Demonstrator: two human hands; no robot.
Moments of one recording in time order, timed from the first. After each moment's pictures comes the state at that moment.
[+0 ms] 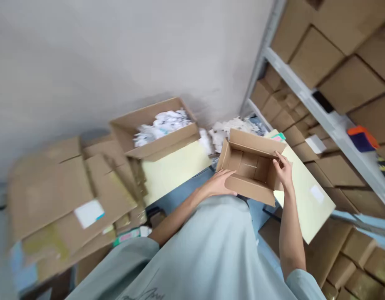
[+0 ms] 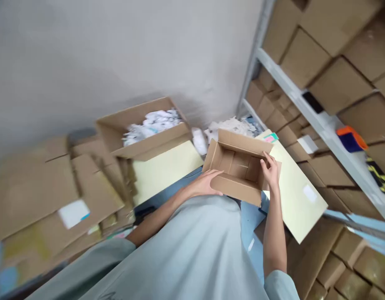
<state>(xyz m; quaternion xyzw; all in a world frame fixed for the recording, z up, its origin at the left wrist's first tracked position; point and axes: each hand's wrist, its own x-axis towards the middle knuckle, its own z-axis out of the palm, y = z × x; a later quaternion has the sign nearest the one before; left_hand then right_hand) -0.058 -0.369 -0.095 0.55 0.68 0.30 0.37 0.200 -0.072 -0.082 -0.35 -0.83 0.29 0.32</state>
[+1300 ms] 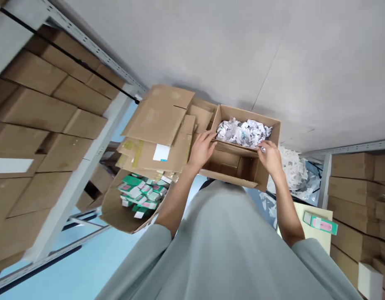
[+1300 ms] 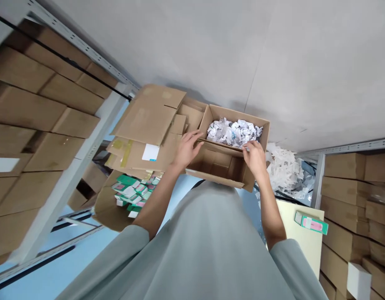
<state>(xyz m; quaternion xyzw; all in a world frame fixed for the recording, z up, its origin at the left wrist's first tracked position) -0.300 -0.568 -0.099 0.08 0.93 0.35 -0.05 -0.290 -0.235 -0.017 0.09 -0.97 0.22 0.02</state>
